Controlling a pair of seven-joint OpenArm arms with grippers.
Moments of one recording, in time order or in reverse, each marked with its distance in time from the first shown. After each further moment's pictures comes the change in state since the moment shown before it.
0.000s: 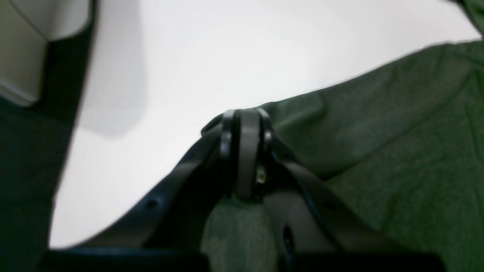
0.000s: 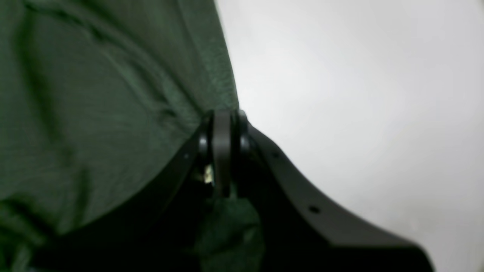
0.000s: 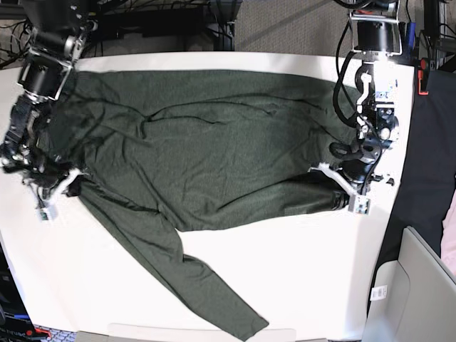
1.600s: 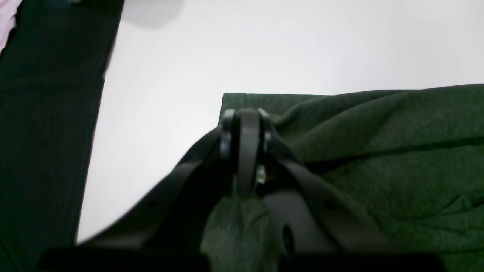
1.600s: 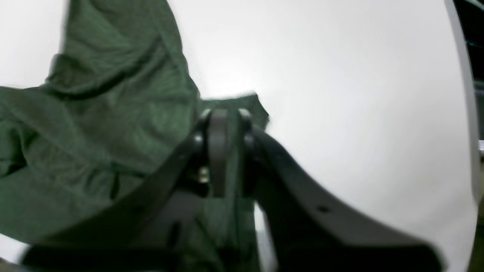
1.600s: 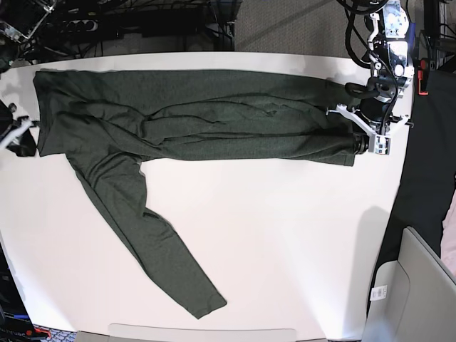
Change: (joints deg) left arm 21.0 0.0 -8.6 14.3 0.0 0.0 0.5; right arm -20.2 3.2 19.7 23.4 18.9 0.1 -12.6
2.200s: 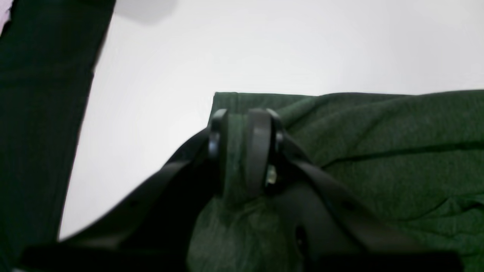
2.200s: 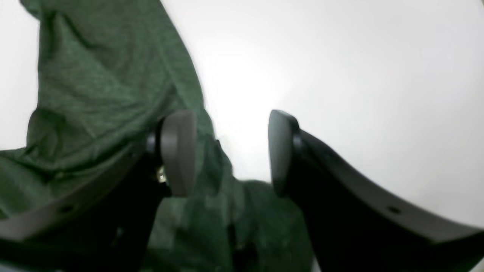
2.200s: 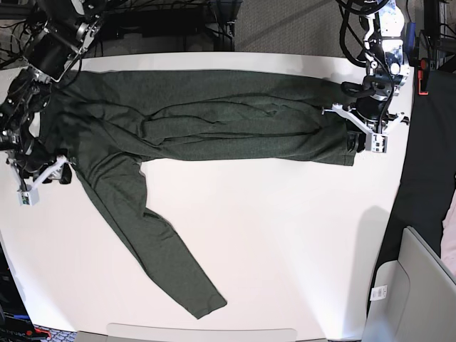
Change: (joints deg) left arm 0.1 2.1 -0.1 0.0 0.0 0.0 0.0; right arm 16.4 -9.5 -7.1 -12.6 -22.4 0.0 6.3
